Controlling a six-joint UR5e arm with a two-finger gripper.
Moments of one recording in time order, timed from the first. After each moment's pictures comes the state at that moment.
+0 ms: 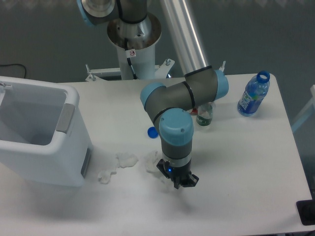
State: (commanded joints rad) arm 2.41 -2.11 -1.47 -0.90 1.57 0.95
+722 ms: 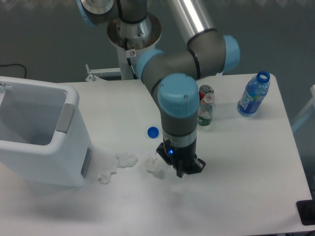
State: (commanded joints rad) arm 2.40 -1.96 -1.31 -1.23 1.61 1.03
